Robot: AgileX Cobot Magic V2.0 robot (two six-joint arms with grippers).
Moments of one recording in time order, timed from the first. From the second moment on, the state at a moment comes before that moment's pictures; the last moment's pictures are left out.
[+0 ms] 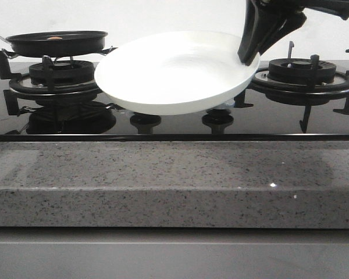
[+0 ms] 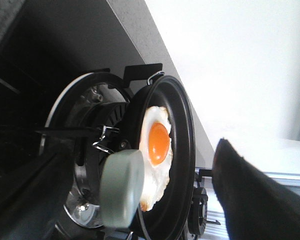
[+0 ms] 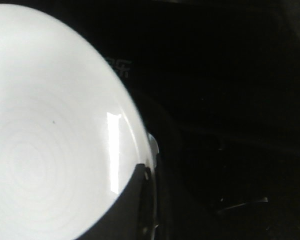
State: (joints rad) left arm 0.41 1.88 -1.44 -1.40 1.09 0.45; right arm 0.42 1.56 -1.35 0.11 0.83 0.28
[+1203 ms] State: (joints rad) left arm 0.39 1.91 -1.44 -1.42 1.09 0.49; right arm 0.42 1.56 -1.35 0.11 0.83 0.28
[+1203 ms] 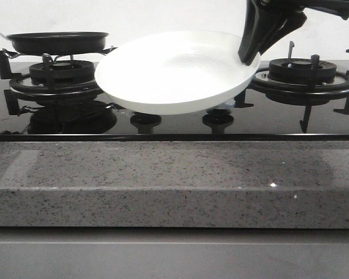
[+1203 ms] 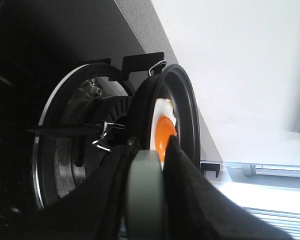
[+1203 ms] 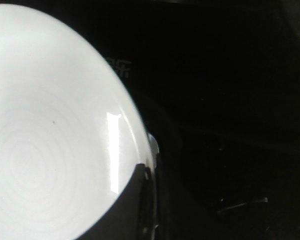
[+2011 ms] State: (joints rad) left arm 0.39 1.77 -1.44 -1.48 1.18 0.57; right arm 0.42 1.56 -1.35 0.11 0.83 0.28
